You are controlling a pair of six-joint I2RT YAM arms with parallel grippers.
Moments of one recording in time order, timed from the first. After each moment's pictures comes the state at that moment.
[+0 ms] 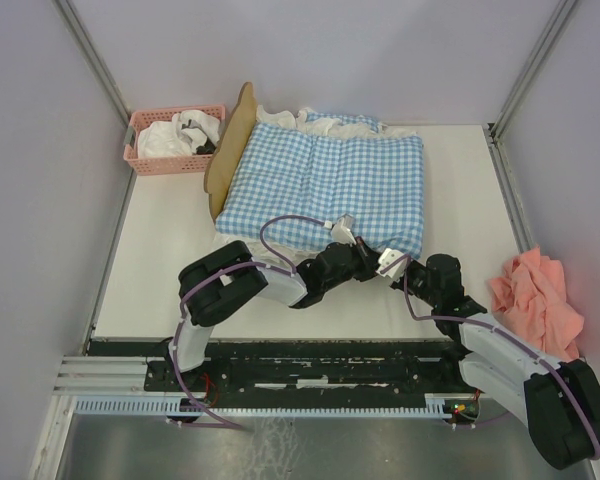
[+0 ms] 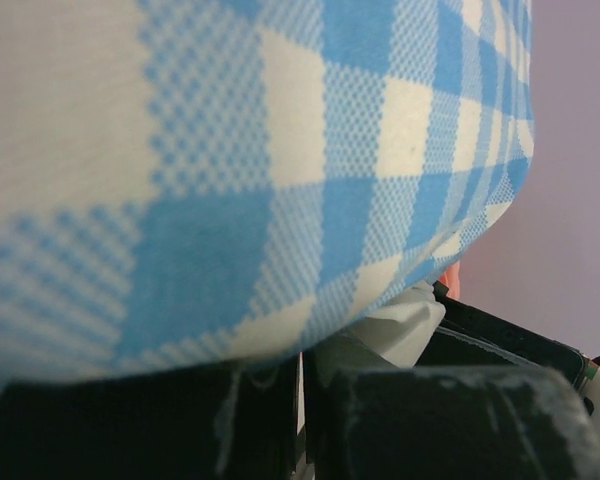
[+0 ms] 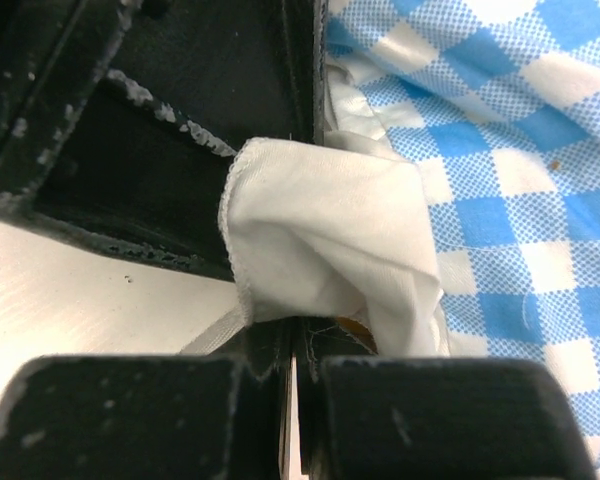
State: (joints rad) left arm -1.05 2.02 0.97 0.84 -0.08 -1.17; right arm 0.36 0.91 0.18 0.27 -0.23 -0.71
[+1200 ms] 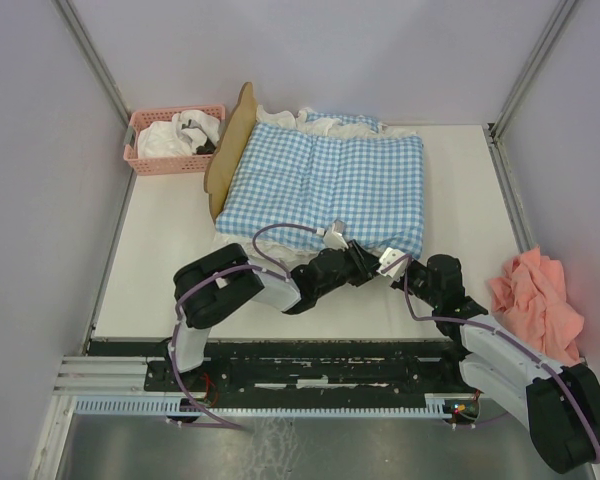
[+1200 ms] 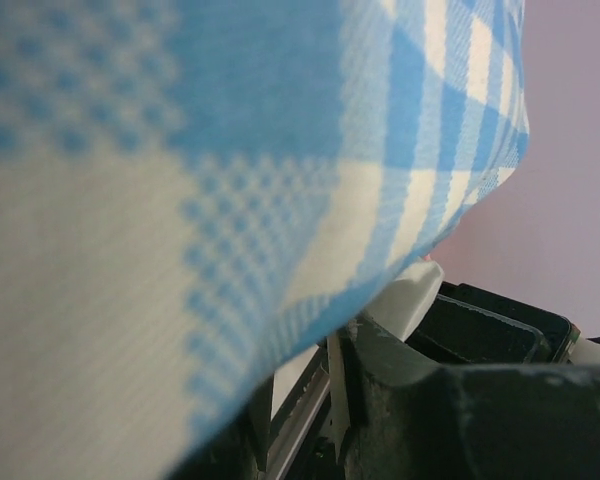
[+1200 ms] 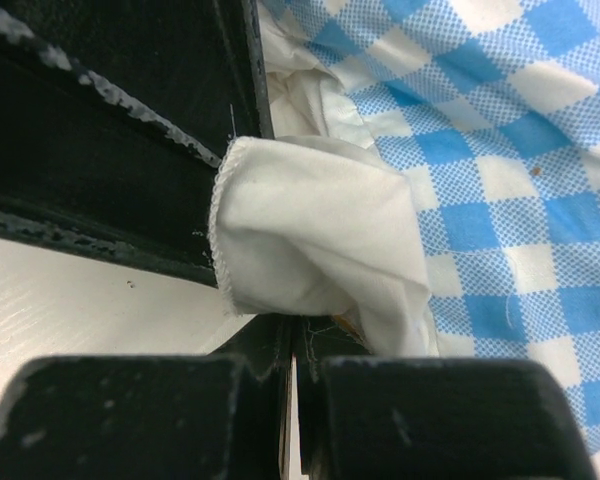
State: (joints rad) left arm -1.06 1.99 0.88 0.91 -0.11 -1.27; right arm 0.36 0.88 0.18 0.26 -0.23 -0.69
